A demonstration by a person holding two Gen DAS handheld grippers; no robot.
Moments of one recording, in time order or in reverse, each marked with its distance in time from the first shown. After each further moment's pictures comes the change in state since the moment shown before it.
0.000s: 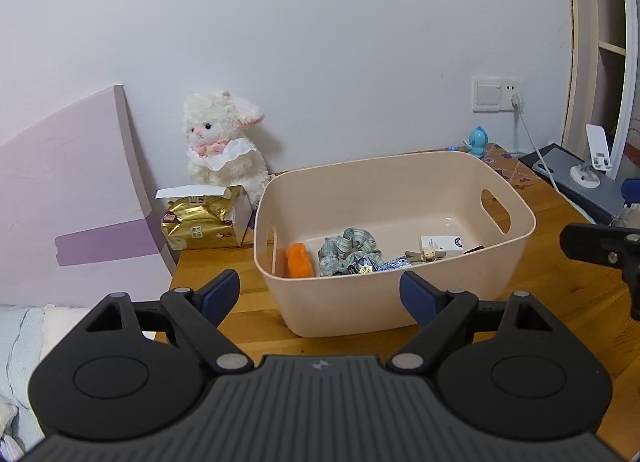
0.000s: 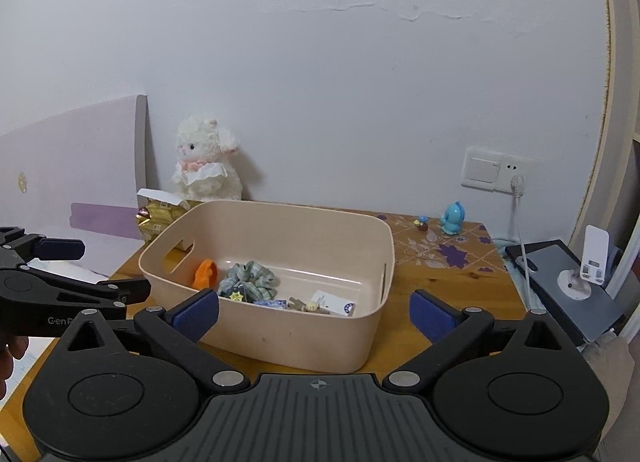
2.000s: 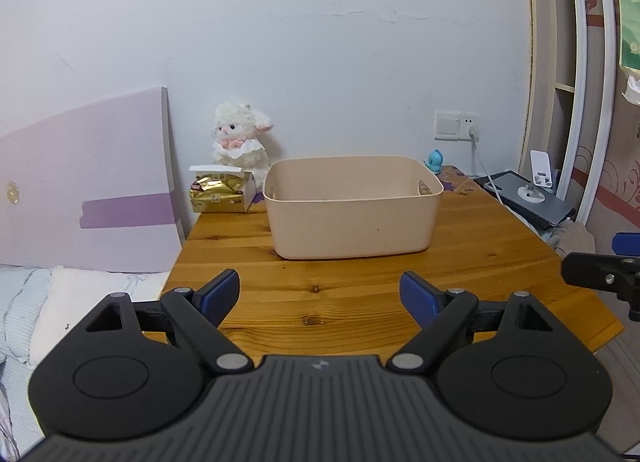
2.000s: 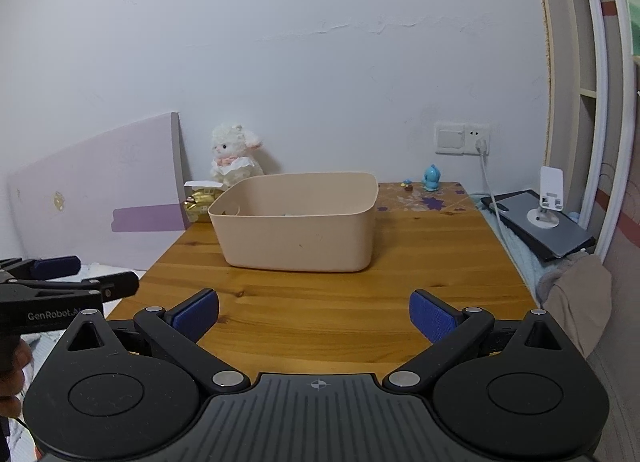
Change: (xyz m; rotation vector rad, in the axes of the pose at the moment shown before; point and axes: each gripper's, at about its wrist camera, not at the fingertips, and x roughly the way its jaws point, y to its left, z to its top) left arm -0.192 -0.022 -0.112 -0.091 -0.118 -0.026; right arm -0.185 0.012 -0.107 0.104 -0.037 0.024
